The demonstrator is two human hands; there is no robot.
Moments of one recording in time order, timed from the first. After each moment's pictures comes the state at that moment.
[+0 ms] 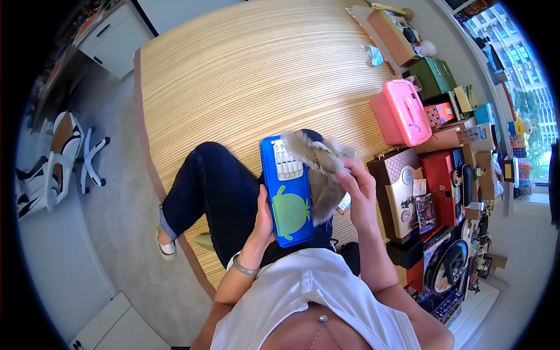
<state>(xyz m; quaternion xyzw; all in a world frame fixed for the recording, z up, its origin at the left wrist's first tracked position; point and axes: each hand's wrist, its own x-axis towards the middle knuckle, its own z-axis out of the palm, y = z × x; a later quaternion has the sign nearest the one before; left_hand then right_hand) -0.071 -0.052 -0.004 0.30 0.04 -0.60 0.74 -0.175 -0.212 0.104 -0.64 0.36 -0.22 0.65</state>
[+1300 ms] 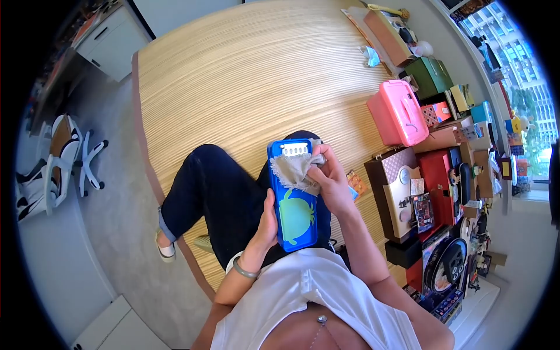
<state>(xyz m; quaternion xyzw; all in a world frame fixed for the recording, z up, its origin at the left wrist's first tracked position) -0.079 -0.051 -0.012 0.28 0.03 -0.64 0.72 -0.140 -0.212 0.059 -0.46 0.26 -0.19 0.83</state>
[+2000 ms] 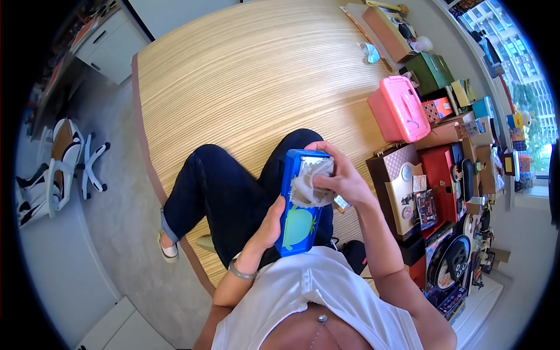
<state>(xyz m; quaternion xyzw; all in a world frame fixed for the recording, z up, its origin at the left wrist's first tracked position) -0.076 -0.039 0.000 0.38 -0.09 -0.64 0.66 -0.149 -0.238 0.091 -0.59 0.25 -0.05 0.77</state>
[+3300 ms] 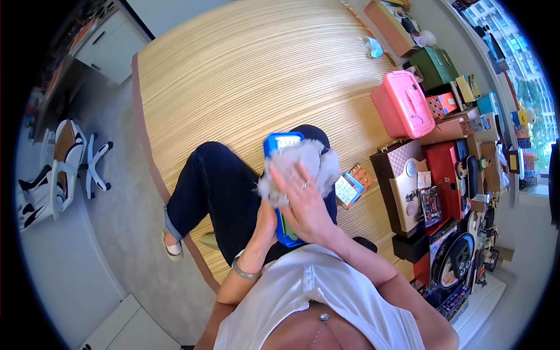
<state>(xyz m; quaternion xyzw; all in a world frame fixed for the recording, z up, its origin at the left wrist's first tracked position) -0.078 -0.050 0.012 0.45 0.03 -0.50 0.74 -0.139 -0.155 0.076 -0.92 0.11 -0.16 0.35</state>
